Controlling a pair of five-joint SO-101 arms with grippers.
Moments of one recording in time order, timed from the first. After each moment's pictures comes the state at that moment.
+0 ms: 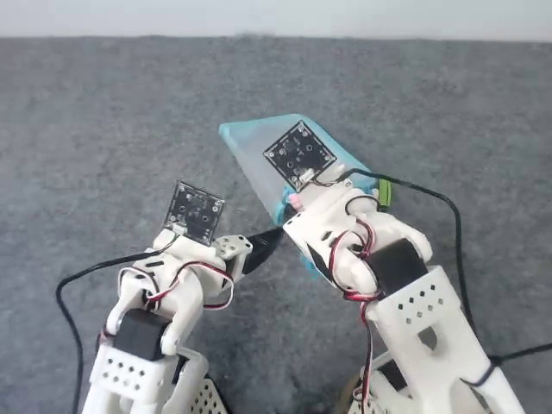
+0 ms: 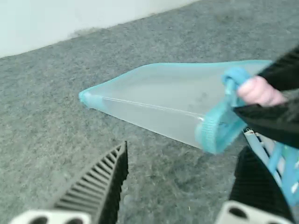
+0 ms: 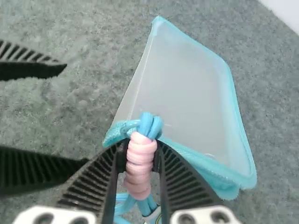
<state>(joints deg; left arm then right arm) 12.7 -80.2 71.8 53.8 -0.4 -34.0 -43.6 34.4 62.5 13.1</state>
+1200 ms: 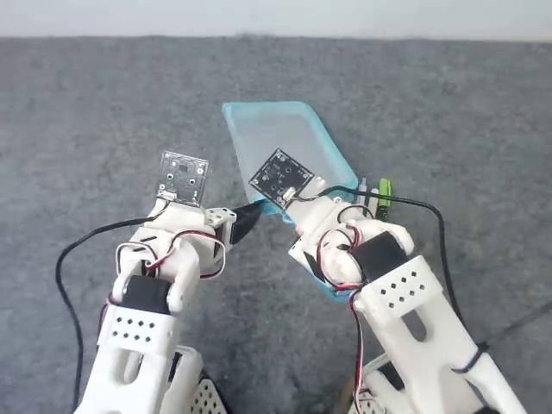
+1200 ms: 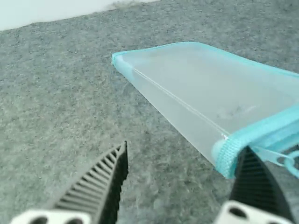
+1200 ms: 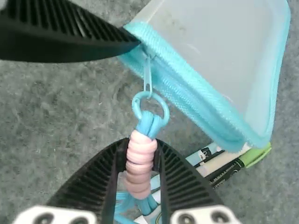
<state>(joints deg) 3.3 -61.3 71.8 39.2 0.4 -33.4 -40.4 41.5 65.5 21.2</state>
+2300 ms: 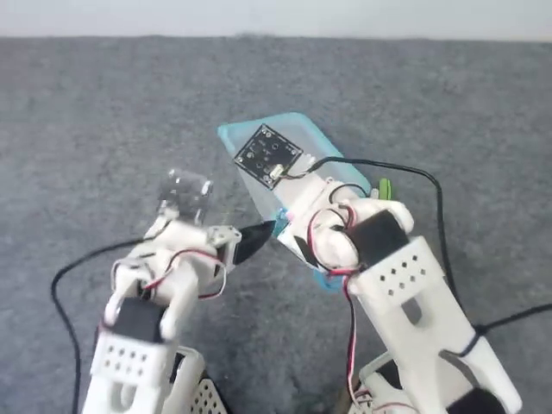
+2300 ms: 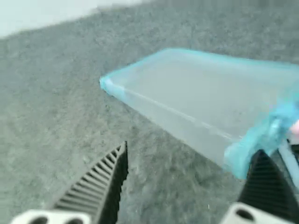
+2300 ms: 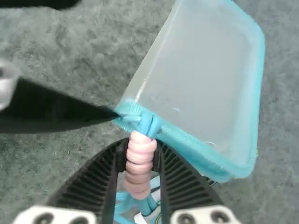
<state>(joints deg) 6.7 -75.8 71.5 53.0 -0.1 -36.4 -32.9 23.0 76.9 20.0</state>
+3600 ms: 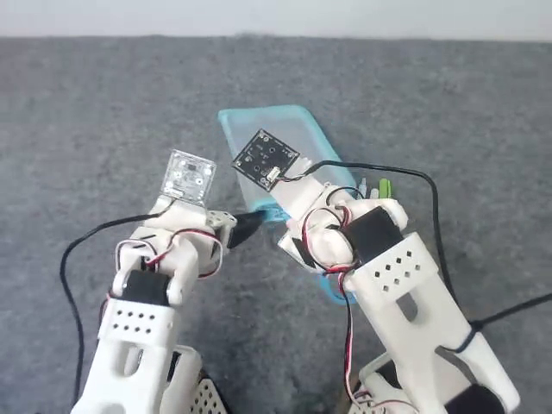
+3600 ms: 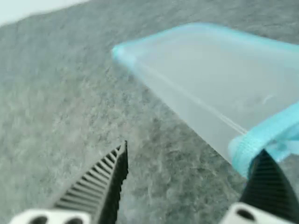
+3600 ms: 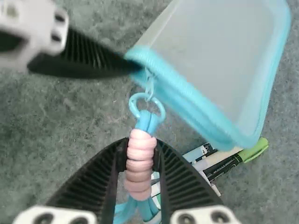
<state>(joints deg) 1.2 -57.4 71.6 39.2 -4.4 -36.7 -32.4 23.0 80.0 20.3</state>
